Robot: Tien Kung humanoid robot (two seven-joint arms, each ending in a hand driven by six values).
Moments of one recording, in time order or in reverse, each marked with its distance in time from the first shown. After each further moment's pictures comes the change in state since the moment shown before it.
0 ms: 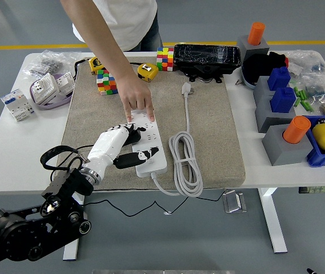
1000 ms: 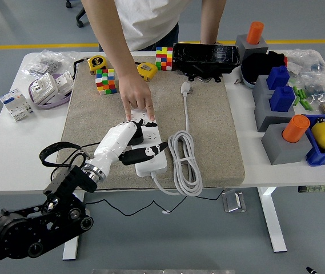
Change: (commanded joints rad) left arm -0.001 0.005 -0.059 -0.073 -0.072 0.102 -0.165; right arm 0.001 0.003 0.009 0.002 -0.002 0.000 0.000
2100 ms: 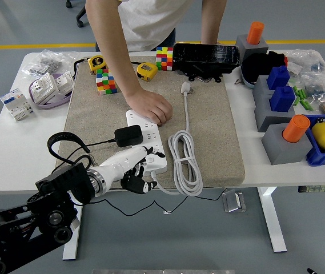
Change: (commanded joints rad) left arm 0.042 0.080 -0.085 -0.363 -0.016 -0.549 0.503; right arm -0.004 -0.010 -0.021 0.002 0.000 0.002 -0.001
